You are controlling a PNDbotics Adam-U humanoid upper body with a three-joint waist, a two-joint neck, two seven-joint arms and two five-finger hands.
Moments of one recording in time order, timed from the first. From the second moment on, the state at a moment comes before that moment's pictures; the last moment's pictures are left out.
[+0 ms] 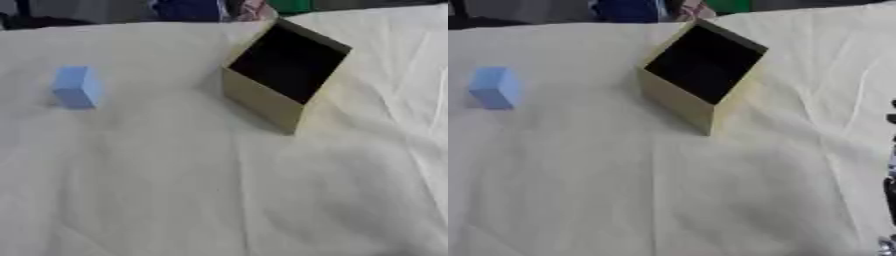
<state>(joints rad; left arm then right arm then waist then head) -1.01 0.87 0.06 -0.74 -0.57 -0.66 -0.44 0.04 -0.41 0.01 -1.98 0.31 -0.36 -0.61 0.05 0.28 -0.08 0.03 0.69</state>
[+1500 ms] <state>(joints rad) -1.08 0.74 -0.05 -0.67 -0.66 -0.55 -0.55 0.02 -0.41 0.02 -1.98 0.30 -0.35 -0.60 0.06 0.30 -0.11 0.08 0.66</state>
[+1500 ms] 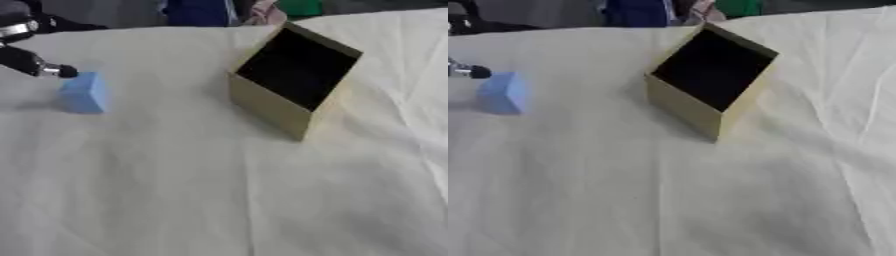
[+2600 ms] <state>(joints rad) -1.06 0.71 -0.10 -0.64 -0.80 -0.55 -0.55 0.01 -0.41 0.03 -1.98 0.30 -0.35 -0.59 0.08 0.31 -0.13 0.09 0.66</state>
